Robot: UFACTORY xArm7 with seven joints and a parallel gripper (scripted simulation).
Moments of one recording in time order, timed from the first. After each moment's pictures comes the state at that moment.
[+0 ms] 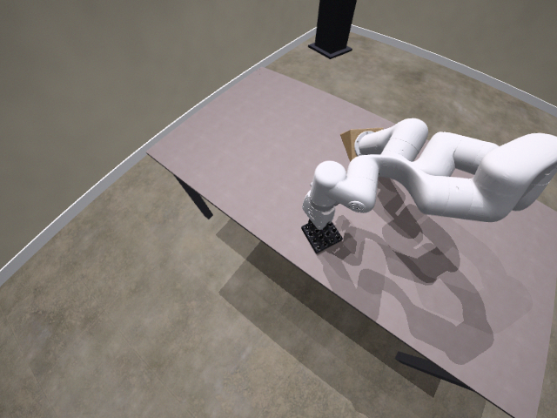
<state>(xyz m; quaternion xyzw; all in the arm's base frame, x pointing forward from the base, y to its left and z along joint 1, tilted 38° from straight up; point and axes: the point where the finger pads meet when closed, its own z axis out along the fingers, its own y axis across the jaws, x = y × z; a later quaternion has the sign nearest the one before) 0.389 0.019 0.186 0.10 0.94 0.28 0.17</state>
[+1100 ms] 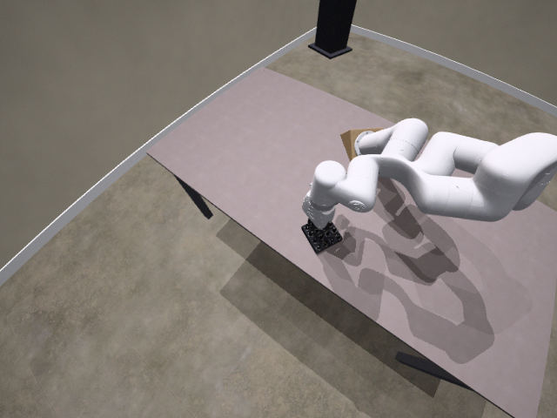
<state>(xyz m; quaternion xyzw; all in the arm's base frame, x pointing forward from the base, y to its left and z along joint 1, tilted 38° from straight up) 0.389 0.019 0.186 0.08 0.94 0.27 0.17</state>
